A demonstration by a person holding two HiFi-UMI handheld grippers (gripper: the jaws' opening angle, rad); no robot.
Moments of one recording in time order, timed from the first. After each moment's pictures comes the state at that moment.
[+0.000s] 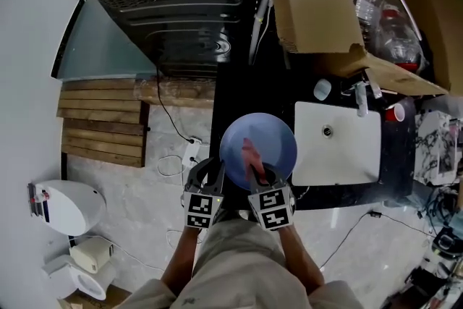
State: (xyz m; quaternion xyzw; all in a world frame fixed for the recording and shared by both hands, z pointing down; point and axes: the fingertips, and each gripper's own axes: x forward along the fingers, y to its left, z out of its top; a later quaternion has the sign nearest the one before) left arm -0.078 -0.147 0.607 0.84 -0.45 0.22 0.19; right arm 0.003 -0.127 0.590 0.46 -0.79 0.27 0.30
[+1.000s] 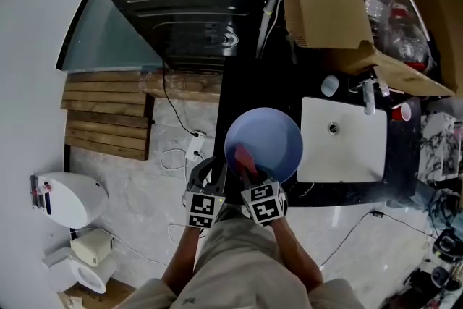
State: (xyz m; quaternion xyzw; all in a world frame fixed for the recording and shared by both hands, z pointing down) left arm -0.088 -0.133 0.611 0.84 -0.46 0.23 0.19; right arm -0.030 -0.102 0.645 0.41 -0.79 0.31 0.33
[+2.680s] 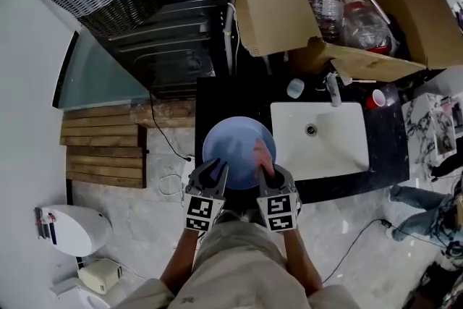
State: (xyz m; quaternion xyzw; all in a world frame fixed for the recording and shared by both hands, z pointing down) left arm -0.010 -0.130 0.548 0.89 -0.40 0.20 0.13; right arm 0.090 -0.100 0.560 0.56 -0.77 0.19 0.24
